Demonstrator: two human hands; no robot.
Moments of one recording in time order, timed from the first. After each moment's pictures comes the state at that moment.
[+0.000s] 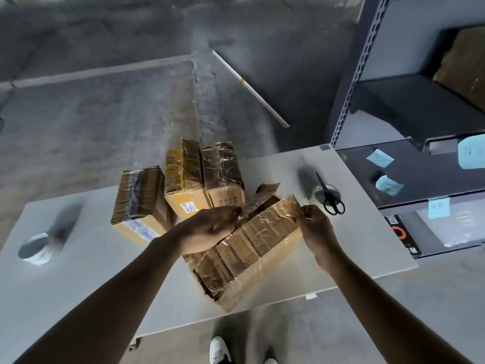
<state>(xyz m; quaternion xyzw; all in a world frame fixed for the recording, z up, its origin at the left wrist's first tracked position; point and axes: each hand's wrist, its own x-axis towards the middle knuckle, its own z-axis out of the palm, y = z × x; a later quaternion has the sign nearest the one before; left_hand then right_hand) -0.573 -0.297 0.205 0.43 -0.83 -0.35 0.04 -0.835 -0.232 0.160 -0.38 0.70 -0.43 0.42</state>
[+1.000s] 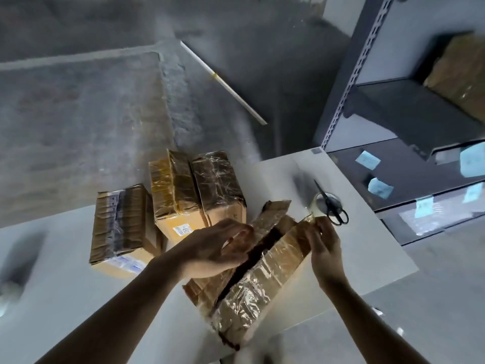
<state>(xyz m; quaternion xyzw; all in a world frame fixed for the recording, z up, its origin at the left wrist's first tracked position) -0.562 -0.351 0.197 0.33 -0.87 -0.35 -0.04 -0.796 -0.250 0.152 -0.33 0.62 -0.62 0.34</state>
